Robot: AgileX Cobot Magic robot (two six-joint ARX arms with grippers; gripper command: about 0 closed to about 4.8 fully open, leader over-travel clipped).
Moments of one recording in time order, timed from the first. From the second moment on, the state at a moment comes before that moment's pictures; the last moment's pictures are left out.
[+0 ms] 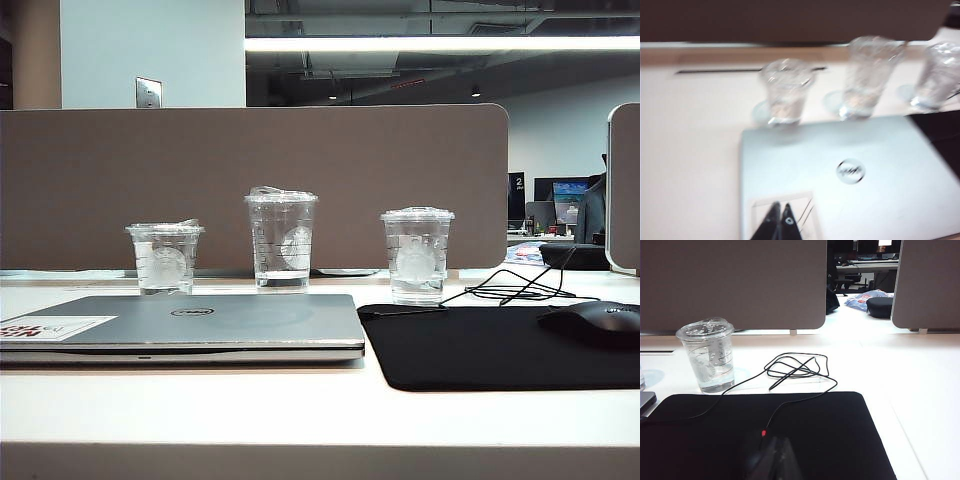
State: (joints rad) left arm -0.01 0.43 0.46 -0.26 0.24 0.00; right arm -0.06 0.00 0.01 0.04 -0.03 0.02
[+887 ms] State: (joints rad) left arm -0.21 1.13 0.84 -0.06 0.51 0.00; right arm -0.06 0.11 0.25 0.17 -0.16 0.24
